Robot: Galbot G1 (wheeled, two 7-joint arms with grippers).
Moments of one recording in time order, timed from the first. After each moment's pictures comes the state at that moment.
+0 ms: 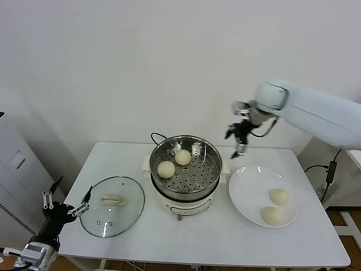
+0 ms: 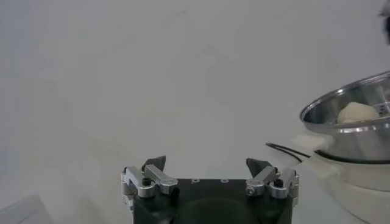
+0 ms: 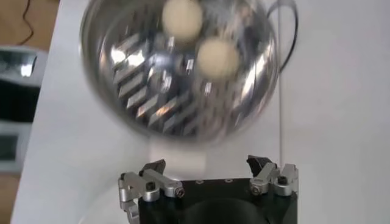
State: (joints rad) left arm 1.61 -1.35 -0.89 -2.15 0.07 -0.06 0.26; right arm 0.65 0.74 -1.33 1.25 0.39 -0.24 -1.16
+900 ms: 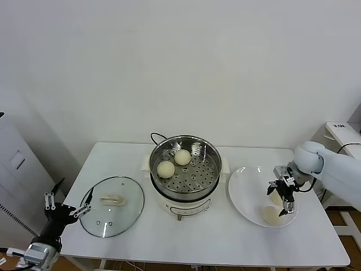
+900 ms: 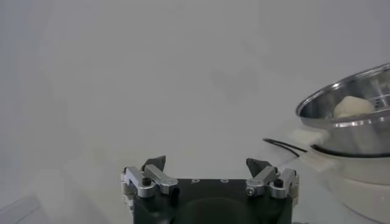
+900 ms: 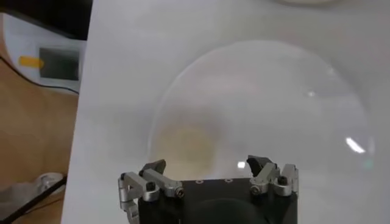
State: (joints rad) left arm 1.62 -1.36 -0.88 -2.15 0.10 -0.05 0.26; right arm 0.10 0.55 -1.00 1.25 0.03 -0.08 -1.20
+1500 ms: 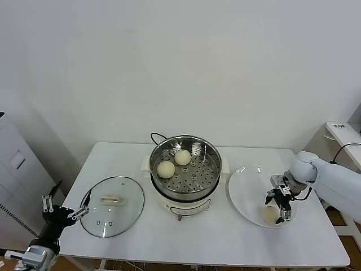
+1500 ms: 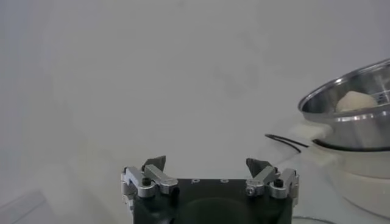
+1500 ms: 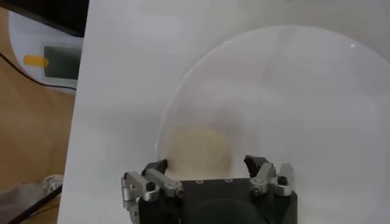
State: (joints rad) left arm 1.63 -1.37 -0.90 -2.15 0.10 -0.05 0.26; right arm 0.03 0.58 -0.96 1.22 0.00 -0.07 -1.18
